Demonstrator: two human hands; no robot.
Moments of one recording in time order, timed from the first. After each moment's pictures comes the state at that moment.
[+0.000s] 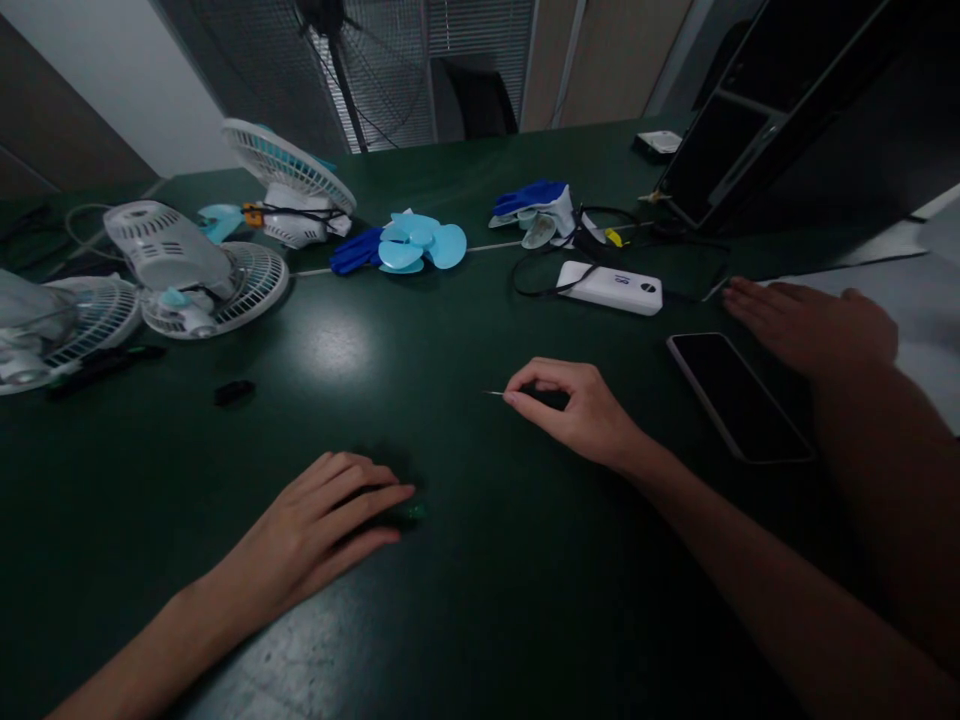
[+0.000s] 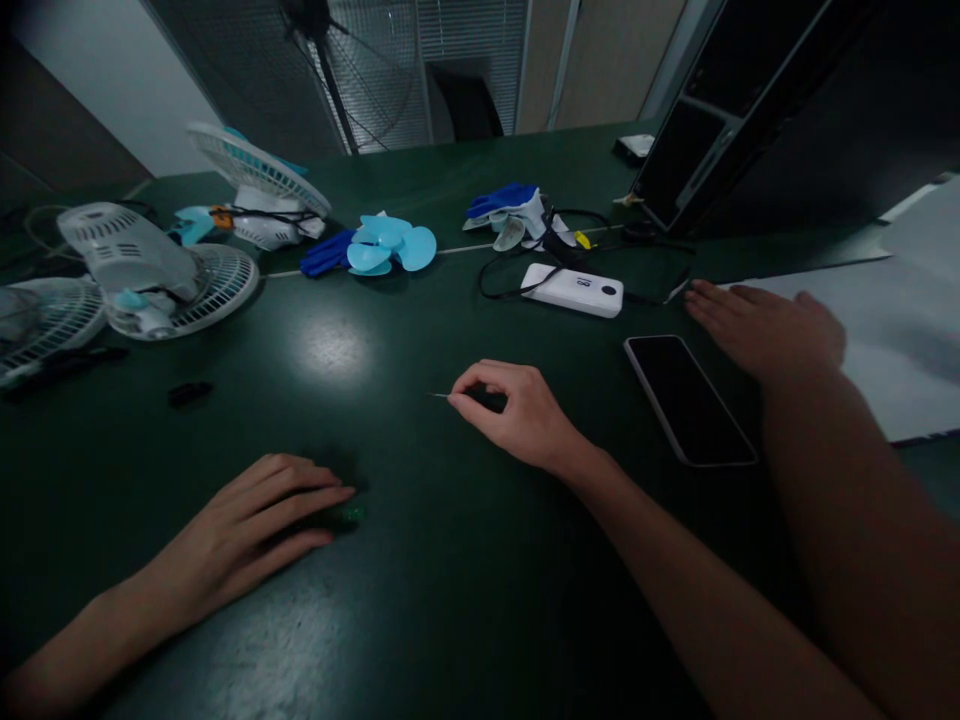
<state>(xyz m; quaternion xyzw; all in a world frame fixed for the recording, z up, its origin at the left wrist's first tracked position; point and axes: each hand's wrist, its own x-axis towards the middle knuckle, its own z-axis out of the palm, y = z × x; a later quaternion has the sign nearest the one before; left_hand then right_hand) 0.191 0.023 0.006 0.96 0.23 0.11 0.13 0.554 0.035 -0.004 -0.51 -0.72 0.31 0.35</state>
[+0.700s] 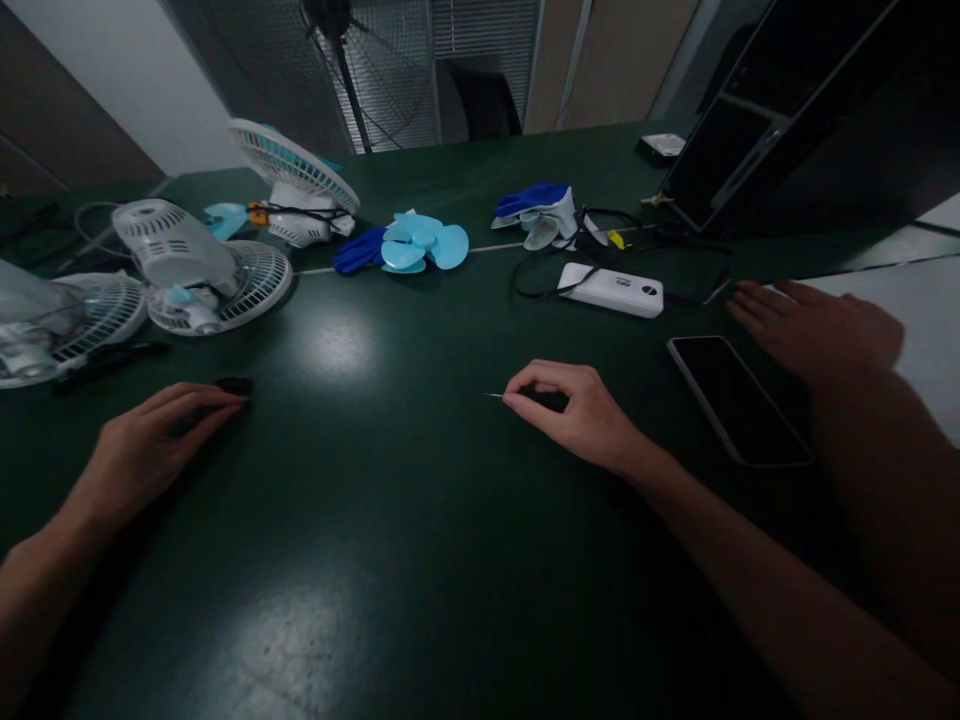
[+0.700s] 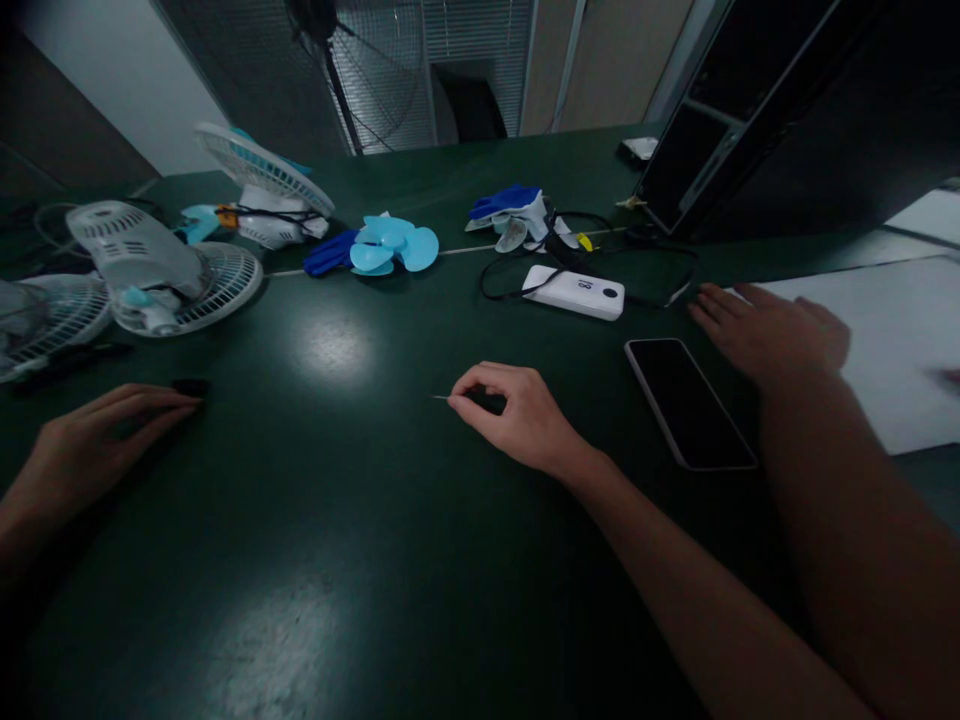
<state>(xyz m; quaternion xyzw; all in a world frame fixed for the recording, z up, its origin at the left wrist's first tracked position) 0.051 0.108 0.005 0.82 0.55 0.13 0.06 0.553 0.035 -0.003 -0.50 -0.73 0.31 0.36</state>
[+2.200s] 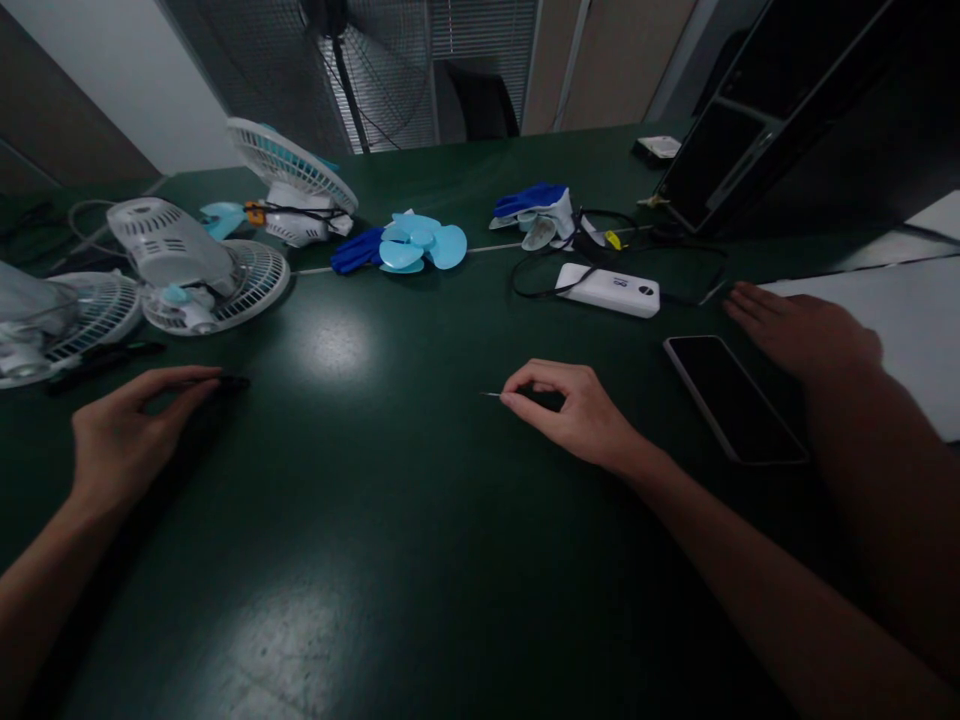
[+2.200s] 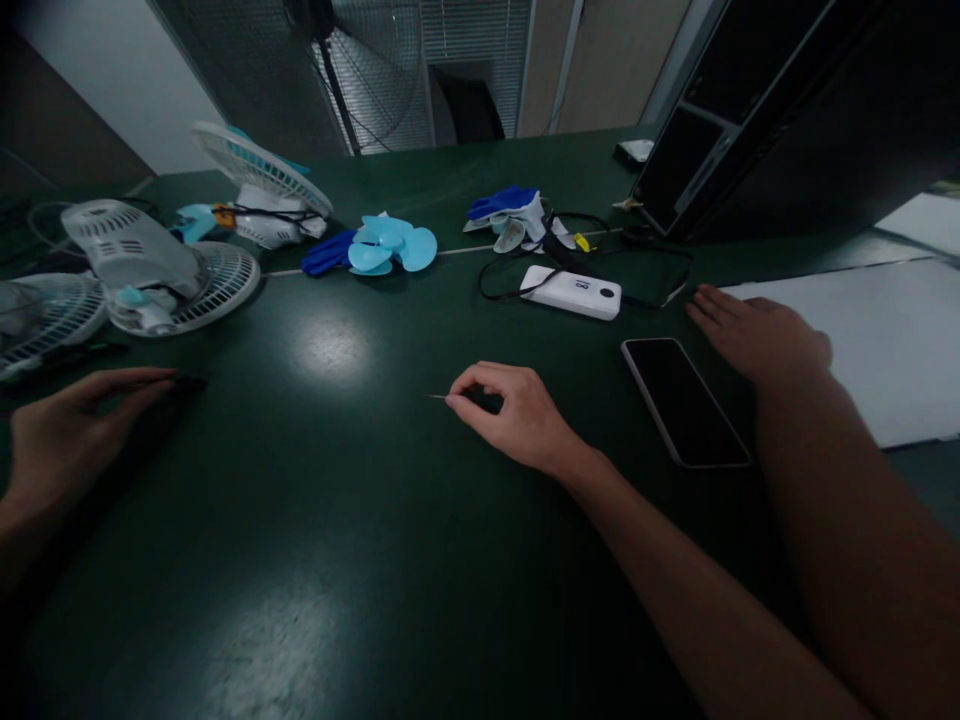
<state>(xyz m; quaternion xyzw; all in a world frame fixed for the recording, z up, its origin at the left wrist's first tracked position) 0.061 0.115 0.005 0.71 0.66 0.23 0.04 0.554 0.034 -0.003 -0.50 -0.73 0.31 0.34</state>
